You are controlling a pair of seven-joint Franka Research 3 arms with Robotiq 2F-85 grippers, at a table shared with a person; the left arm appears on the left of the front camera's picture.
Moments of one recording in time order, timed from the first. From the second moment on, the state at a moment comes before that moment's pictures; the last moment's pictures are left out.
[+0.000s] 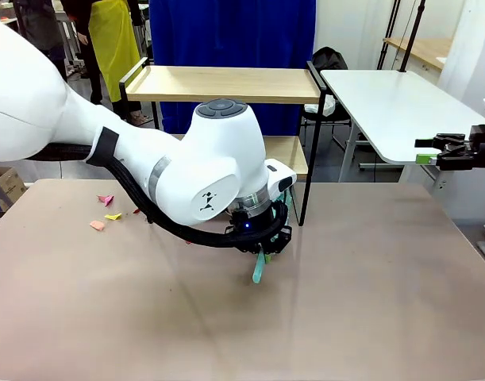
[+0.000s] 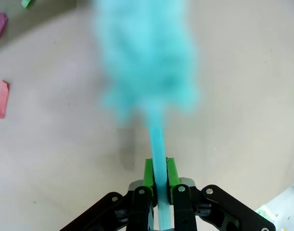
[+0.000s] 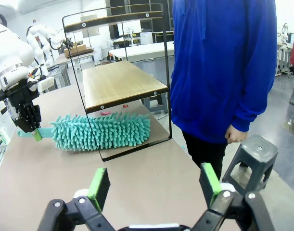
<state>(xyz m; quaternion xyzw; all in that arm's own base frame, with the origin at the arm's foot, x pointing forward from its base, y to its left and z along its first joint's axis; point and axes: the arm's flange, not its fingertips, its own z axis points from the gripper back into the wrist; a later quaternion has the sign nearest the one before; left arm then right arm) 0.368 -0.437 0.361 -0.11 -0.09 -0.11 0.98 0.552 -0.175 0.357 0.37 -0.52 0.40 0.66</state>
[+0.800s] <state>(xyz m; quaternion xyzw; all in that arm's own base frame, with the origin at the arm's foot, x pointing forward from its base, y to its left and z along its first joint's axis) 0.384 -0.388 0.341 -0.09 -0.09 -0.08 0.99 0.552 -0.175 0.357 0.37 -0.52 0.40 0.66</state>
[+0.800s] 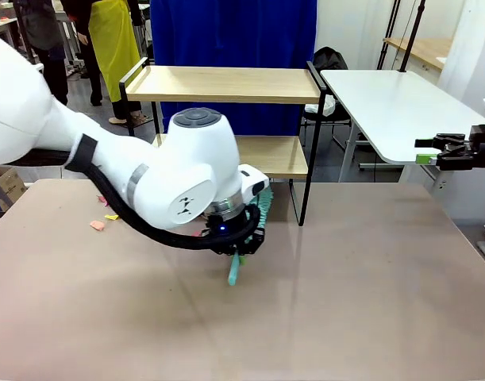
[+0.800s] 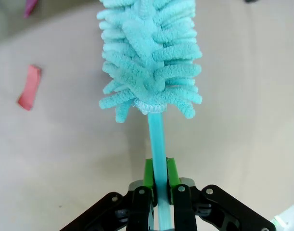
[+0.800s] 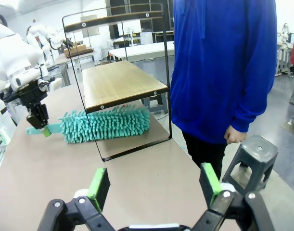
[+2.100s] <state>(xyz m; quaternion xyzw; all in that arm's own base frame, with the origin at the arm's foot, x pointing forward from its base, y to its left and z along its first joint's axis) 0.371 -0.234 0.394 0.06 -0.11 0.00 0.99 0.552 -0.174 0.357 0.37 -0.52 0.40 0.66</state>
